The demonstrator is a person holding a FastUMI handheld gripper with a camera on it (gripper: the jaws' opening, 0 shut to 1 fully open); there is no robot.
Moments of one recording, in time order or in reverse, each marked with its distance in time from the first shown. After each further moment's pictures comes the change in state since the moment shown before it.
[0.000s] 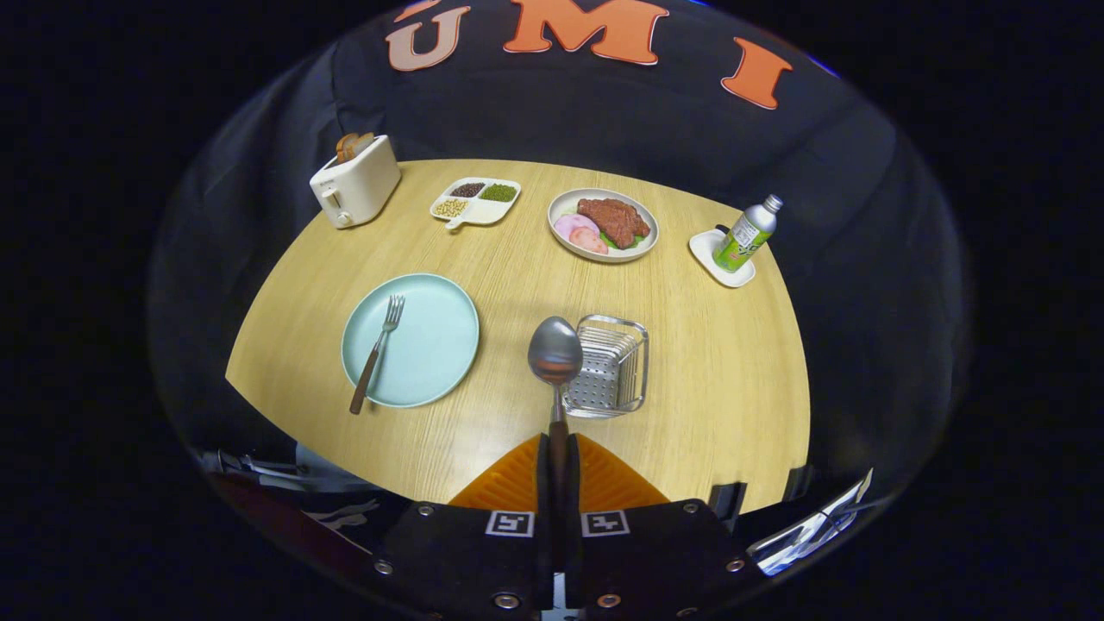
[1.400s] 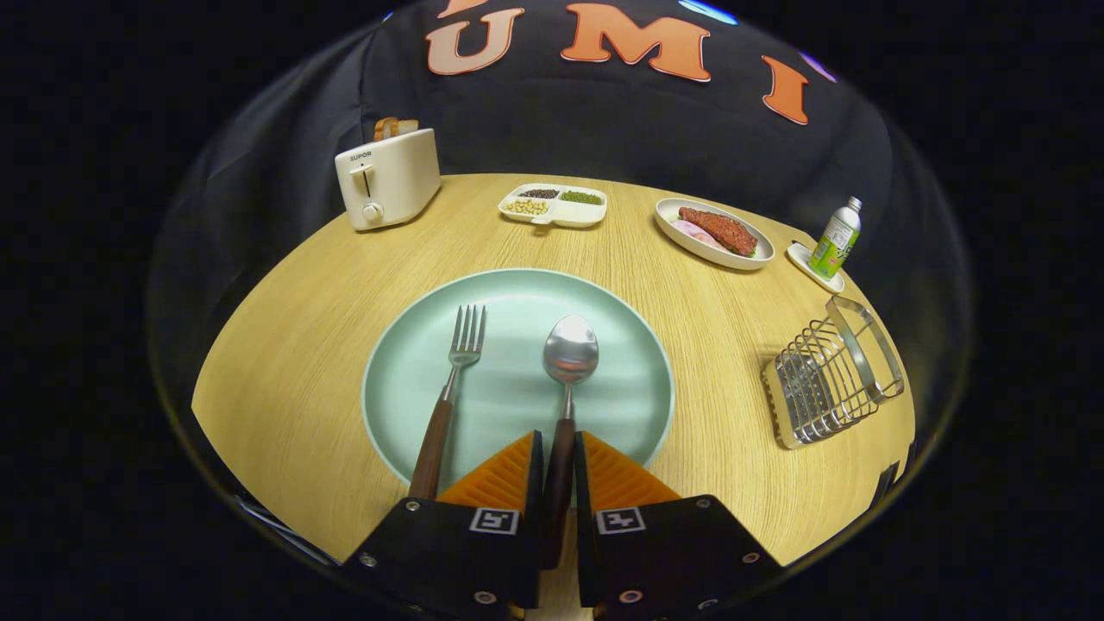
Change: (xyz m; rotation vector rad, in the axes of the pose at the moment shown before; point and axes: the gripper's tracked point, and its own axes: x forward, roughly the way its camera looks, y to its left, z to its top) arm 0.156 0.188 0.011 0.070 -0.286 0.004
